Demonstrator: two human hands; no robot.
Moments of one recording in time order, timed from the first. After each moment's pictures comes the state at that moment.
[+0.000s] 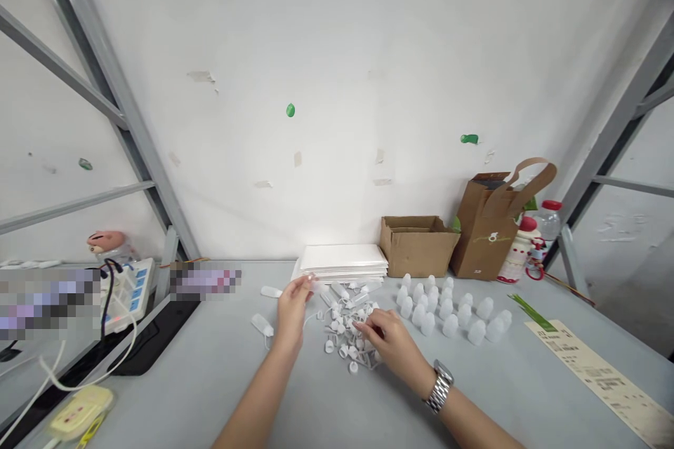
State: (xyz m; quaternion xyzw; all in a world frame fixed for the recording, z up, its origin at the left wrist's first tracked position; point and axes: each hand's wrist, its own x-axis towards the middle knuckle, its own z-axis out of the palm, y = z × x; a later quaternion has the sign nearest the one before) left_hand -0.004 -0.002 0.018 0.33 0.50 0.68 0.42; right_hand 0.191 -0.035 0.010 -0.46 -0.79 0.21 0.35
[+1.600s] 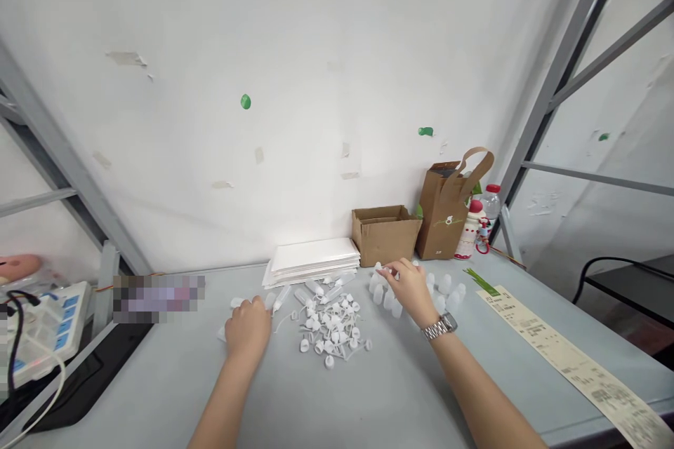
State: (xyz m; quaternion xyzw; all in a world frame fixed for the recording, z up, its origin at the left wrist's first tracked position) left_hand -0.033 -0.011 0.020 0.61 0.79 0.03 -0.01; right_hand 0.271 0.014 0.024 -0.62 -0.69 -0.02 0.38
